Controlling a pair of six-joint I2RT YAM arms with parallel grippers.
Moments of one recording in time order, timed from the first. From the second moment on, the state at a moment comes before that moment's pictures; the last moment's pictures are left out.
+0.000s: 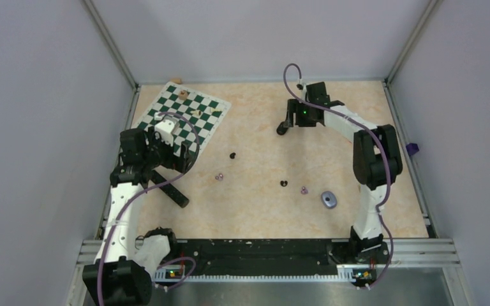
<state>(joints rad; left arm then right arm) 0.12 0.94 0.82 -0.49 0.55 0.33 0.28 1.95 1.45 -0.33 -0.21 0.19</state>
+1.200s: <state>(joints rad) 0.12 0.94 0.81 -0.49 0.53 0.34 0.31 2.26 1.73 -0.33 -0.35 0.42</state>
